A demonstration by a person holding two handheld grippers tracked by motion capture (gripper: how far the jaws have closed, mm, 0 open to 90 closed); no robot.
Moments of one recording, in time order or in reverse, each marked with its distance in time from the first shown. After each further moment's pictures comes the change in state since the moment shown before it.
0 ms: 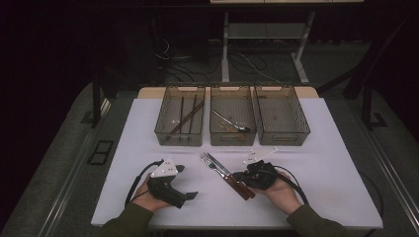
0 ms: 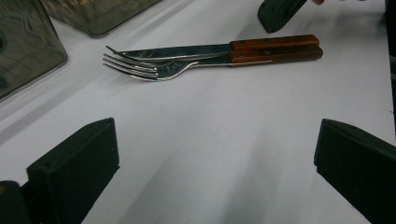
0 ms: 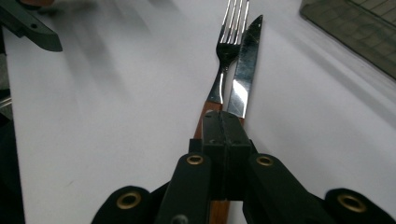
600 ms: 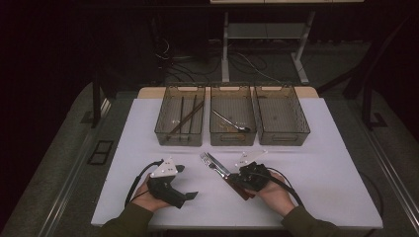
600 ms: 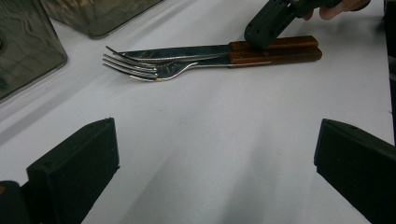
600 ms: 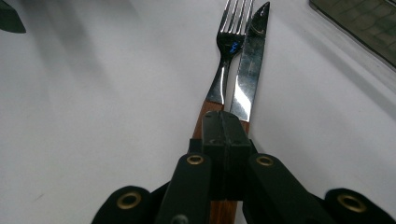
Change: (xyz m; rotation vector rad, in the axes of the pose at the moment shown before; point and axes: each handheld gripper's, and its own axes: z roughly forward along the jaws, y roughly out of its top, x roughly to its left) left arm 0.000 0.000 0.000 -0.005 -0.002 -0.002; right arm 0.007 0.002 0.016 0.049 -0.054 -0.034
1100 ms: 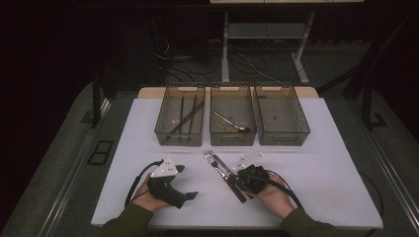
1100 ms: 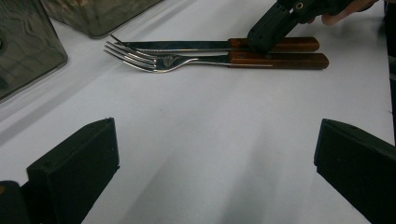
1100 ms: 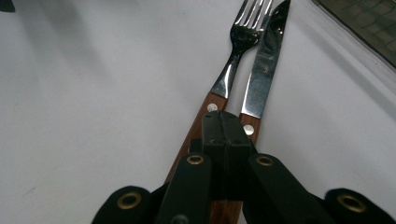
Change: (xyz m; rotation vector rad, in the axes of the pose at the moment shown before) left arm 0.000 0.000 0.000 0.000 0.001 0.000; right arm 0.009 0.000 0.002 0.032 -0.050 -0.030
